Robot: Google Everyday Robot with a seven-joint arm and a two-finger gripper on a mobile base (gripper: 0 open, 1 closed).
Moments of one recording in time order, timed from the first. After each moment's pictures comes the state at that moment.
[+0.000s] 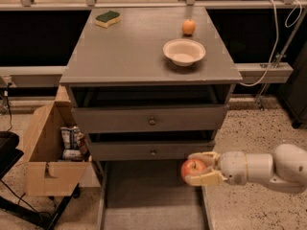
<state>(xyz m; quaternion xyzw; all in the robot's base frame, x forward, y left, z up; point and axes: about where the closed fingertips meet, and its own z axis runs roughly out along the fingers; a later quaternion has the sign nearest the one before) 0.452 -0.126 0.634 -0.41 0.70 0.43 0.40</state>
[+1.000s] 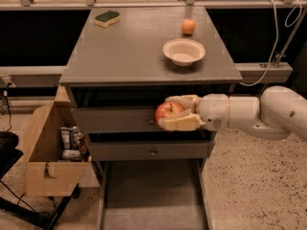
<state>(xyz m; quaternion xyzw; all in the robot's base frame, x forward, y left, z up) 0.521 -0.050 0.816 -0.45 0.64 0.41 0.48</state>
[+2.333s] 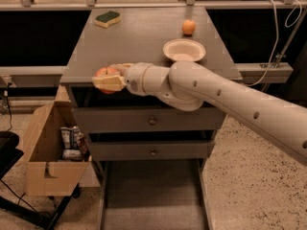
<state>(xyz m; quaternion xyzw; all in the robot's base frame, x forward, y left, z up) 0.655 0.129 0.846 -0.35 0.69 0.35 0.53</state>
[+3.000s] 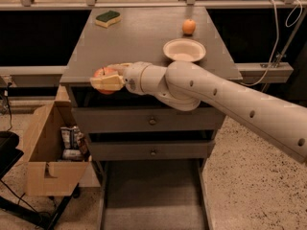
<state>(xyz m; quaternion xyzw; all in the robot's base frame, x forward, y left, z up) 0.668 0.133 0.844 -0.33 0.70 0.33 0.54</state>
